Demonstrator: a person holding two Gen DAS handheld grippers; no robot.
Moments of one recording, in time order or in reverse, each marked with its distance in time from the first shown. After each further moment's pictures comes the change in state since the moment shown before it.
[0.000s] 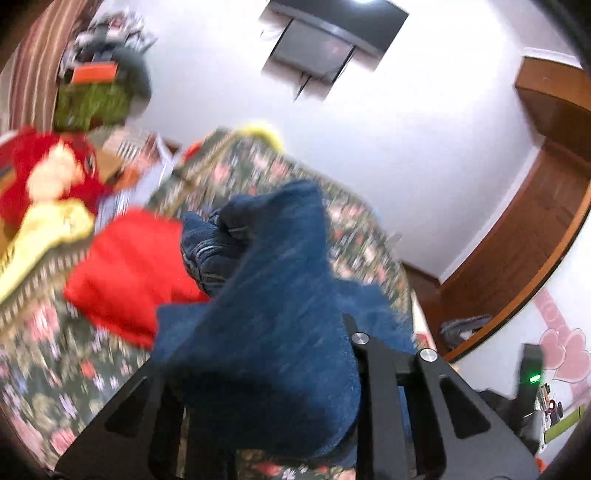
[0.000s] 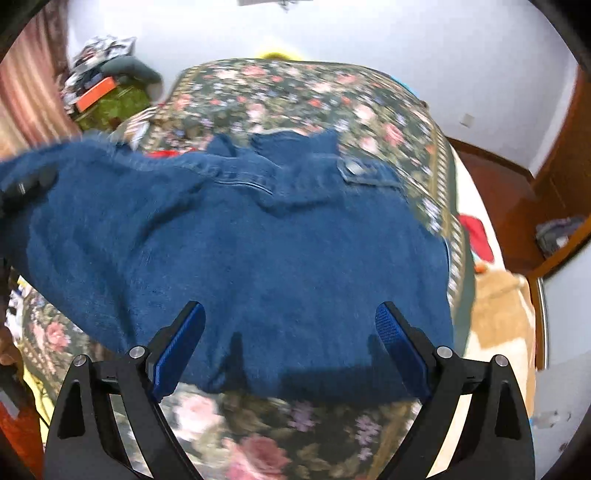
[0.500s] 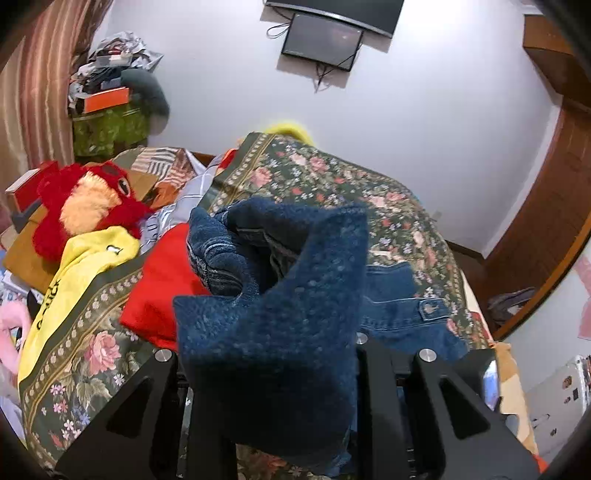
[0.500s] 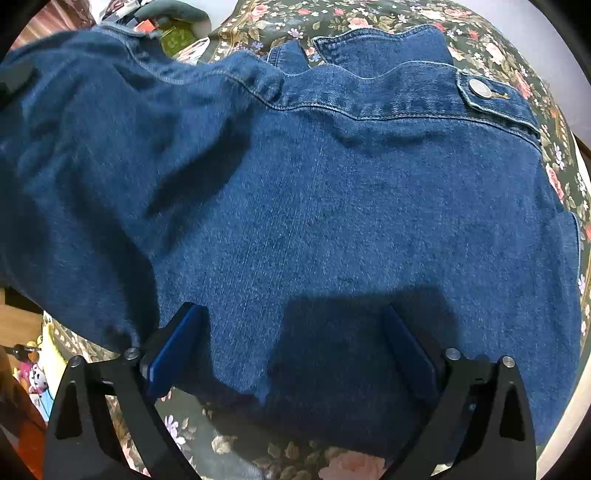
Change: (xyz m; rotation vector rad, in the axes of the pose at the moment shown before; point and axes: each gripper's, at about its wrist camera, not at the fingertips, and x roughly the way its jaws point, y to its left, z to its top) left arm 0.007 0.032 -0.003 0.112 0.061 0.184; right arm 0.102 0.079 -0.012 -0.034 0.247 0.233
